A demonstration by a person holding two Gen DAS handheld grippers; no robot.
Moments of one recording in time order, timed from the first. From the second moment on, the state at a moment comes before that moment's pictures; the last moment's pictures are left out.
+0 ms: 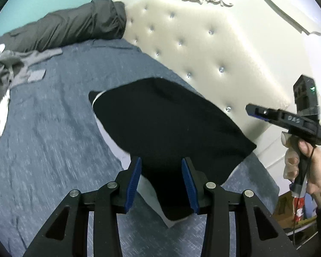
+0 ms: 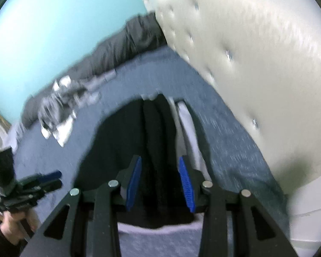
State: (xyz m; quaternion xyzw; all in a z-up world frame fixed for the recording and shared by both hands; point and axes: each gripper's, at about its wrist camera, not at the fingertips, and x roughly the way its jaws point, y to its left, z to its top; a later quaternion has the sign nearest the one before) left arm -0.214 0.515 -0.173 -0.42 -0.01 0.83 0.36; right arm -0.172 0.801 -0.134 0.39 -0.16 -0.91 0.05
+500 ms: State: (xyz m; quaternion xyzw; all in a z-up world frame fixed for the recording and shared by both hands) left arm -0.197 0.560 -0.229 -0.43 0.08 0.82 0.37; right arm -0.193 0.789 -0.216 0.45 -0.15 -0.88 0.04
